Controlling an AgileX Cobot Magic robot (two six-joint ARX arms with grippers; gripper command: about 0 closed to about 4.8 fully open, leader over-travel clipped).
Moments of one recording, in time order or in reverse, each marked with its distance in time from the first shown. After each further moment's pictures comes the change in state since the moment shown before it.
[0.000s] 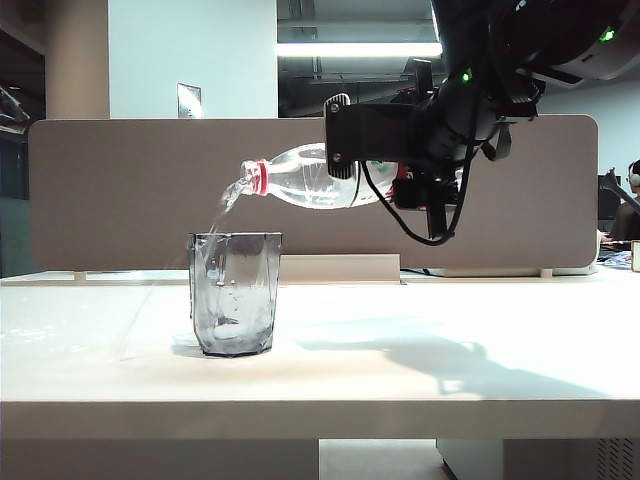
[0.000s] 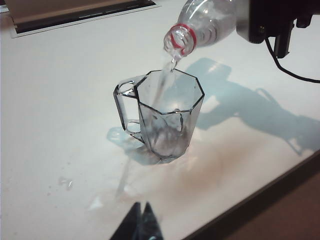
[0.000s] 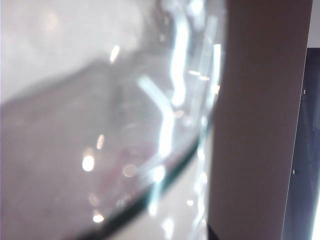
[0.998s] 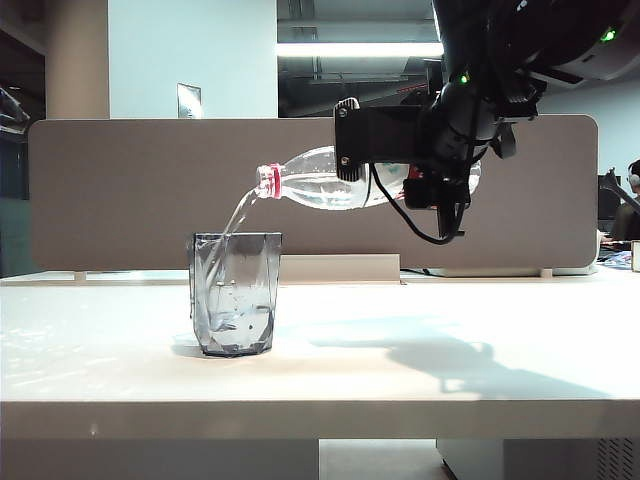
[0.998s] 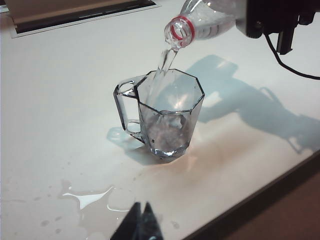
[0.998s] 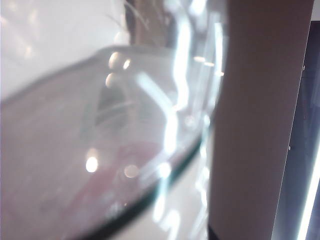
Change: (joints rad) left arm 0.000 0.000 0.000 0.000 0.000 0.000; right arm -0.004 0.000 0.000 0.002 0.091 0.000
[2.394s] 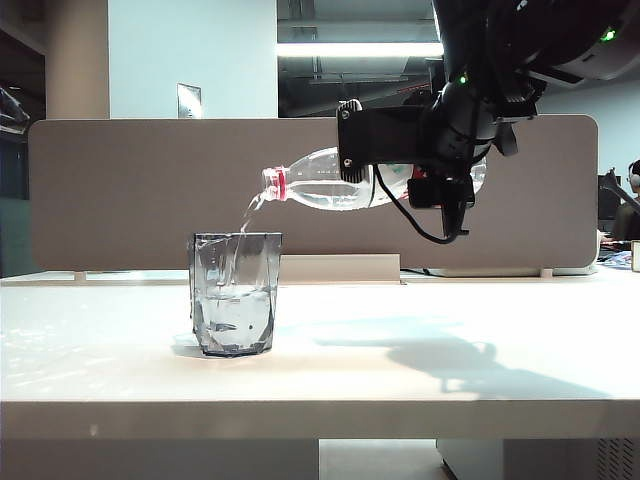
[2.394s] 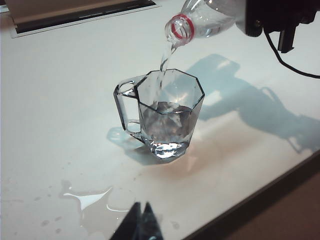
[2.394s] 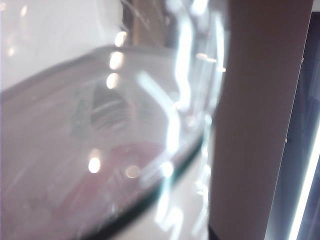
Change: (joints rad) left arm 0.000 0.000 0.000 0.000 0.000 0.000; right arm 0.000 0.000 0.000 0.001 0.037 -0.014
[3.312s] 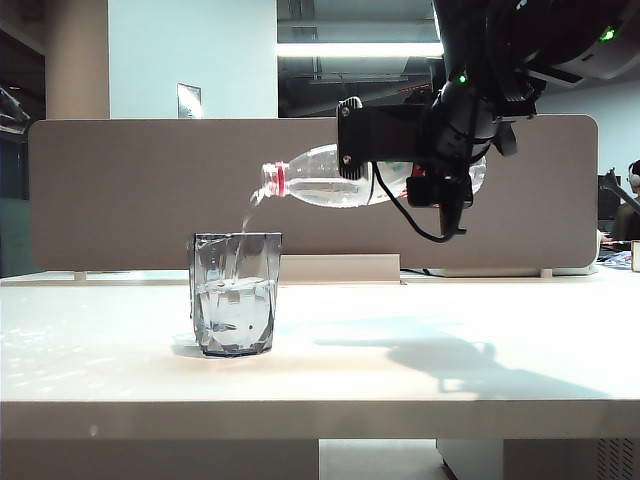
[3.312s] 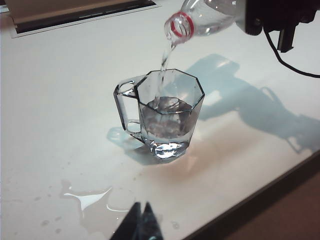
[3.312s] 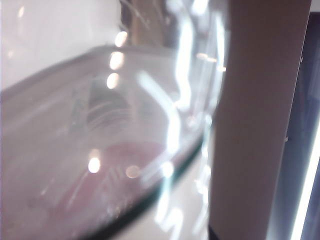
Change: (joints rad) left arm 0.000 0.000 0.000 0.000 0.000 0.000; right arm 0.000 0.000 0.002 0.002 0.000 0.026
